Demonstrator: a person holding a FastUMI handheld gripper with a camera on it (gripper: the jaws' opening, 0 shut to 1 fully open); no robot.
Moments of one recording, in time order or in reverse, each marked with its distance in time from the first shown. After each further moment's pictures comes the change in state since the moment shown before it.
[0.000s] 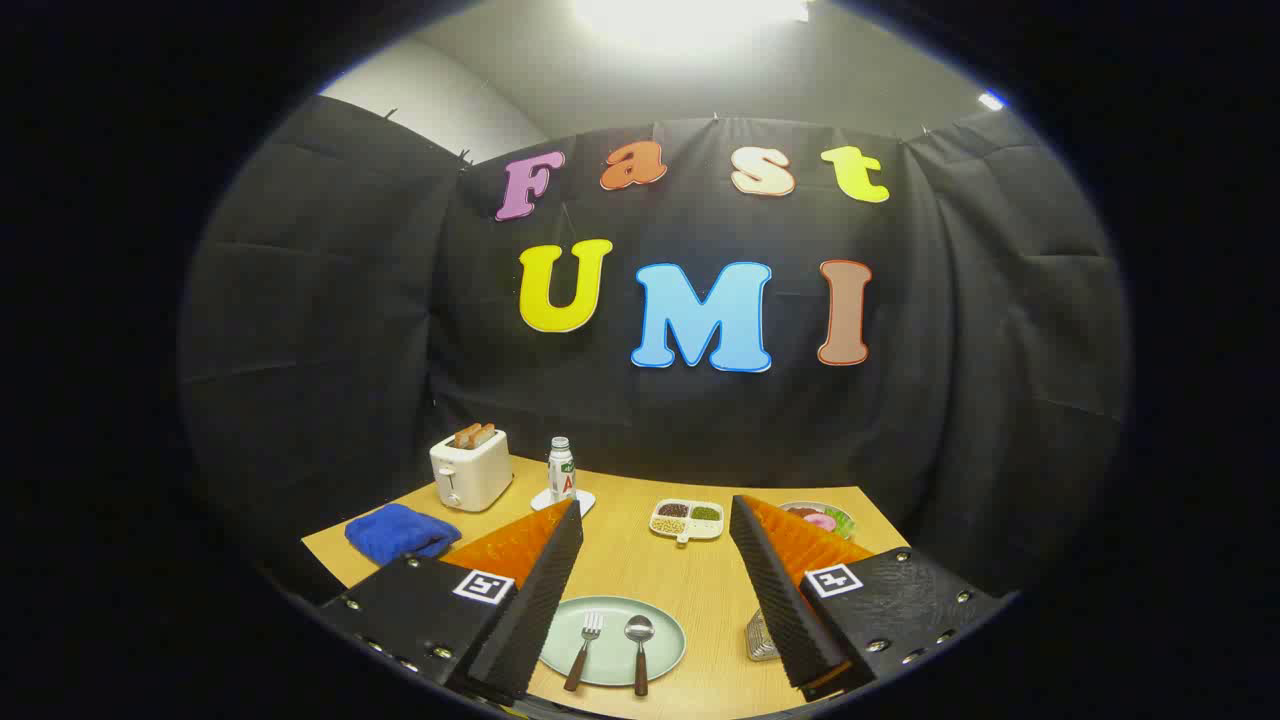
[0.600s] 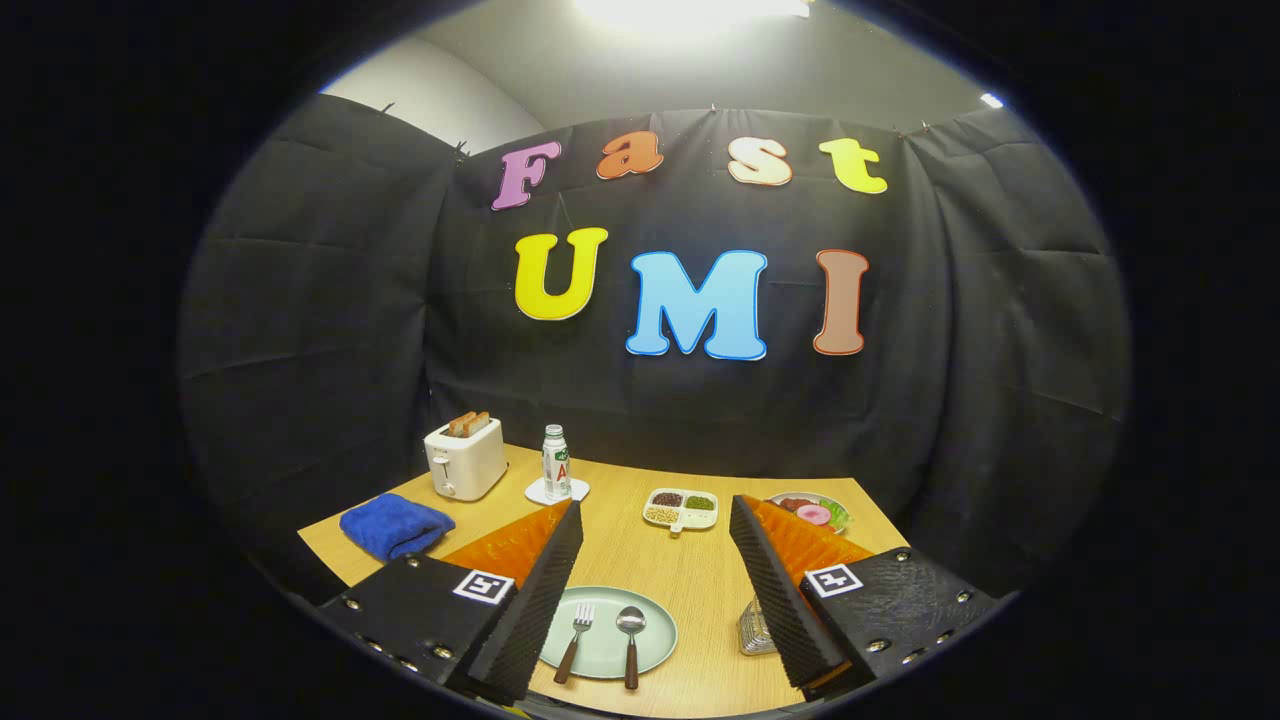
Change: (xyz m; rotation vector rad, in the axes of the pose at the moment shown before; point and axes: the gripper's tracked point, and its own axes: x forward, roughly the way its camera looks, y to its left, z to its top) arm 0.000 -0.005 -0.014 0.003 0.027 -0.011
